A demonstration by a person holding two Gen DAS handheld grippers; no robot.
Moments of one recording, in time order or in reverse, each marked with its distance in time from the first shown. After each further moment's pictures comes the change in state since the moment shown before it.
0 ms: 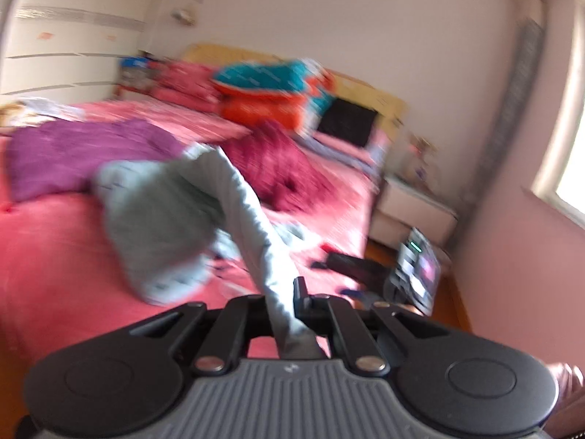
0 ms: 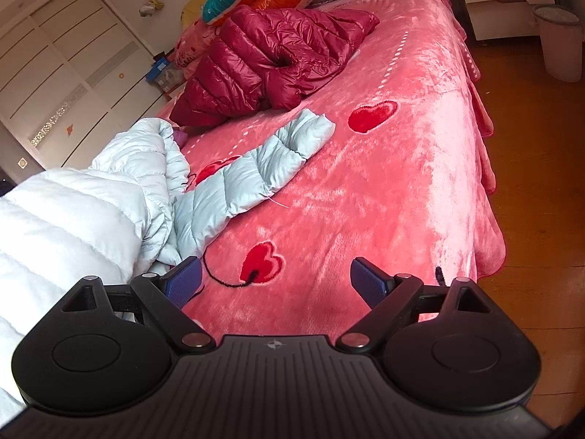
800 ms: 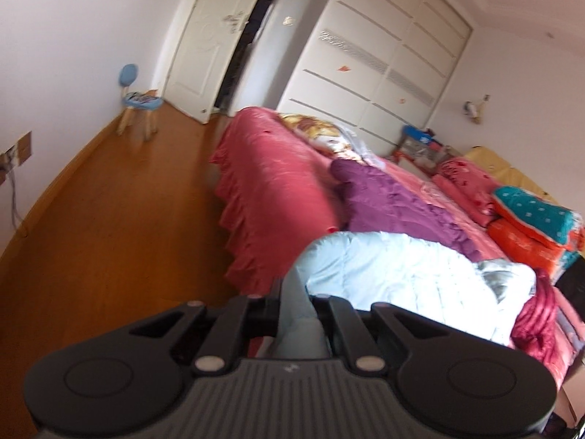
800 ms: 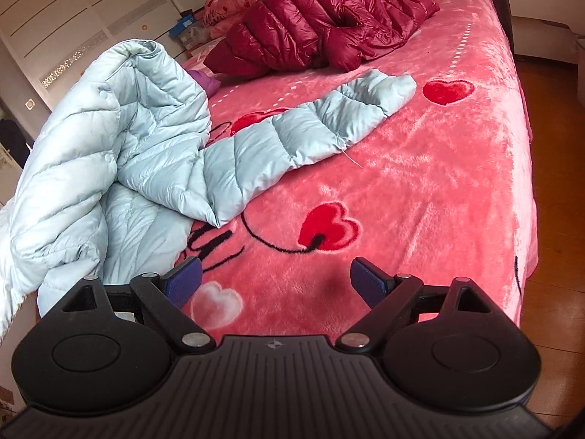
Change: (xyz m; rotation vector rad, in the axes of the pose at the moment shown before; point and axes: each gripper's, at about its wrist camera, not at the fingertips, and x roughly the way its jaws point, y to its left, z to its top) left arm -0.120 0.234 -0.013 -0.517 -0.226 0.734; right arm 0.057 0.052 -0.015 -0.137 0.073 0.005
